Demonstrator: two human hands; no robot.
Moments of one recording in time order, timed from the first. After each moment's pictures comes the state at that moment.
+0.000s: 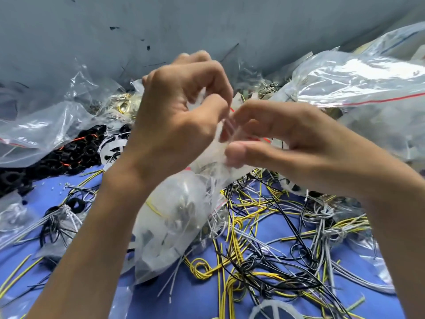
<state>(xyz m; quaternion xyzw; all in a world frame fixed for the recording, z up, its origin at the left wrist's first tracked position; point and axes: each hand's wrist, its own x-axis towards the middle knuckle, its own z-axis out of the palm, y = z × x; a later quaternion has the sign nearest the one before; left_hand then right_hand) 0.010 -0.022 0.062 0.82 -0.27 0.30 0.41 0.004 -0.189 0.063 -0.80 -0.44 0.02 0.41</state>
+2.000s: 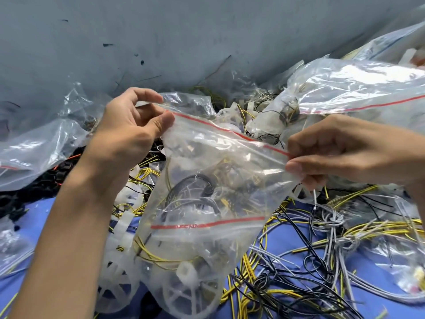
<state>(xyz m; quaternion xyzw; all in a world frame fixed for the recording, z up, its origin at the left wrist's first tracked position) 0.066 0.042 0.026 0.73 -0.16 0.18 0.64 0.019 -0.233 0.061 -0.87 -0.31 0.11 0.38</state>
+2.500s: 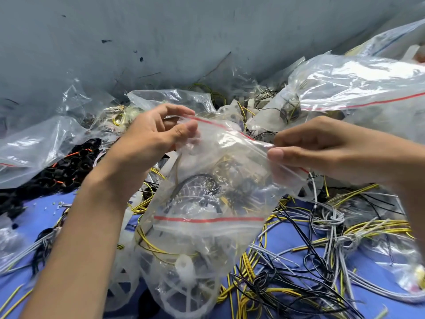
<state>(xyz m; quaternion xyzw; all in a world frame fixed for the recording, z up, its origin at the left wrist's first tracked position) 0.065 0.026 0.018 0.72 -0.15 0.03 0.68 0.028 -0.223 0.047 -0.87 -0.33 0.08 0.36</state>
